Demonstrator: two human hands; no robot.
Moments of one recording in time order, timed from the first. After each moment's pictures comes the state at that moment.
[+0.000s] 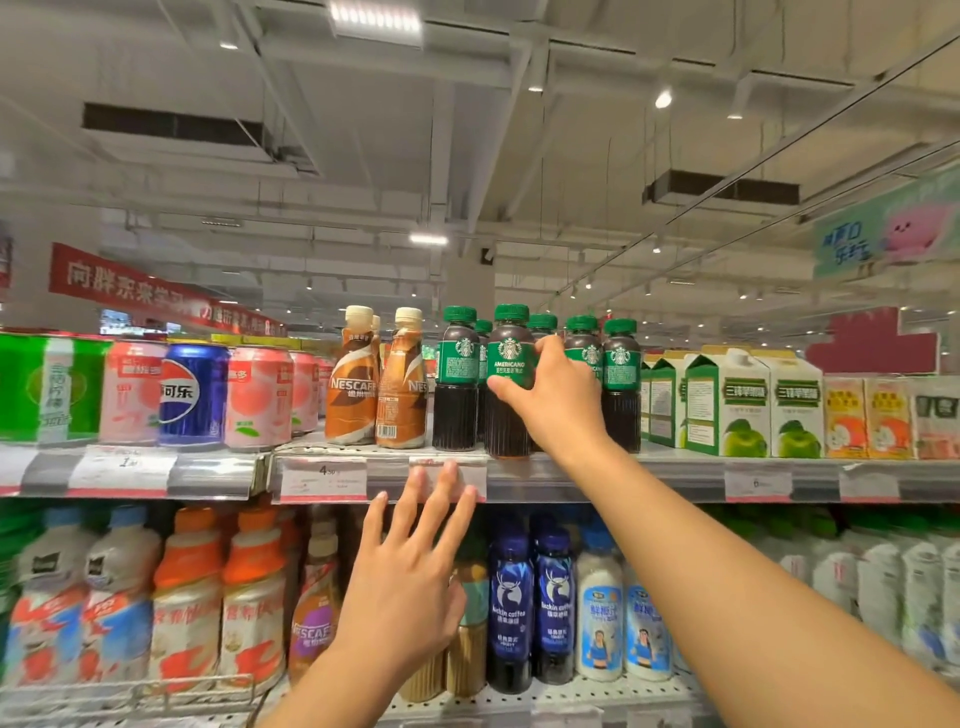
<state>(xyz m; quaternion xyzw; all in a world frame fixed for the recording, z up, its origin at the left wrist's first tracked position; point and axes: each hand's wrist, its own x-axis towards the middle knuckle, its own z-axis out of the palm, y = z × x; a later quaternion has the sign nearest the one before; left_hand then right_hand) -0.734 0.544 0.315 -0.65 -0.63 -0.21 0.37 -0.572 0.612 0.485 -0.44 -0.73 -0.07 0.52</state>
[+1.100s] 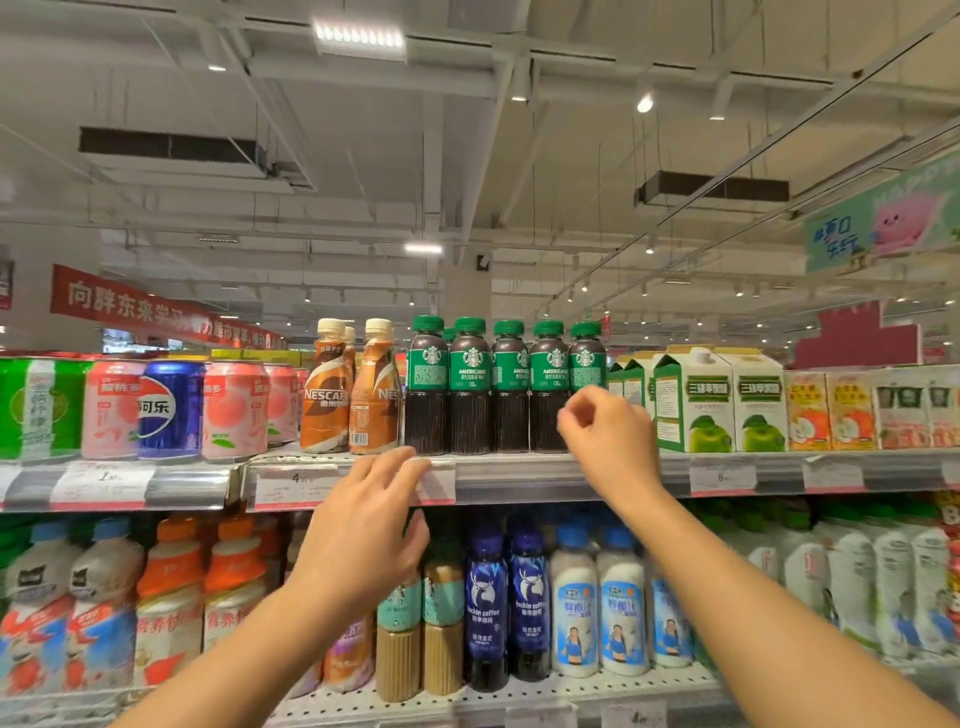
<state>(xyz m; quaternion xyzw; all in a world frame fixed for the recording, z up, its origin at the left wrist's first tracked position) -0.728 0.517 0.376 -0.66 -0.58 -0.32 0.35 -0.484 0.634 0.446 -0.46 -0.69 -0.07 0.56</state>
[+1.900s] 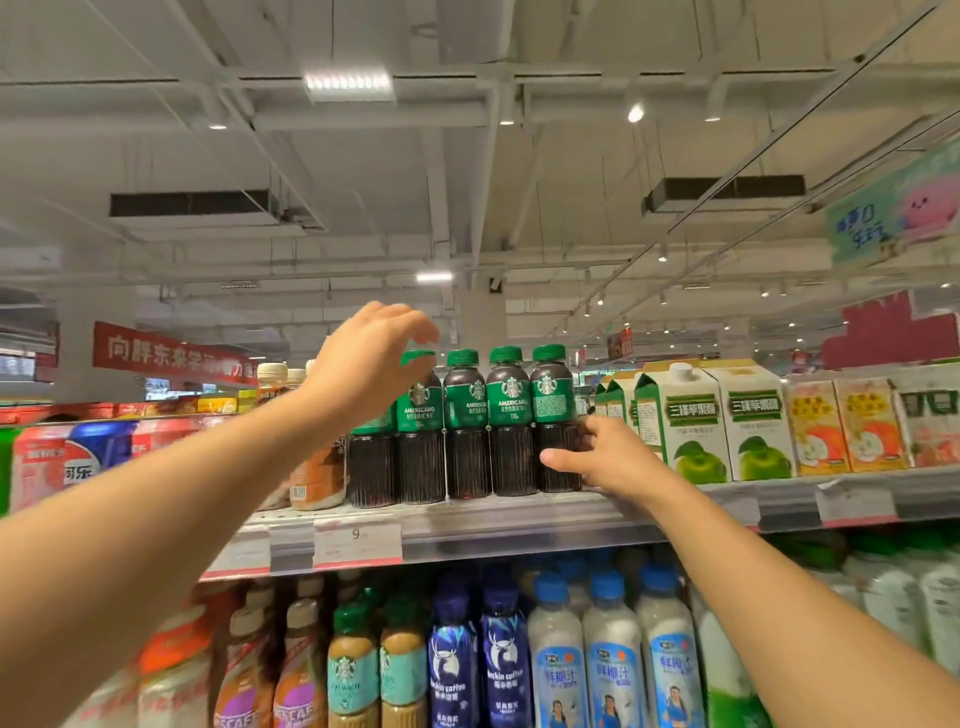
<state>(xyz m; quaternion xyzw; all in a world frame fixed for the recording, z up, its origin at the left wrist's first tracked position) -0.677 0.575 0.565 -0.67 -0.52 -0.32 0.42 -0.421 0.724 0.466 -0.35 -0.78 0.25 0.45</state>
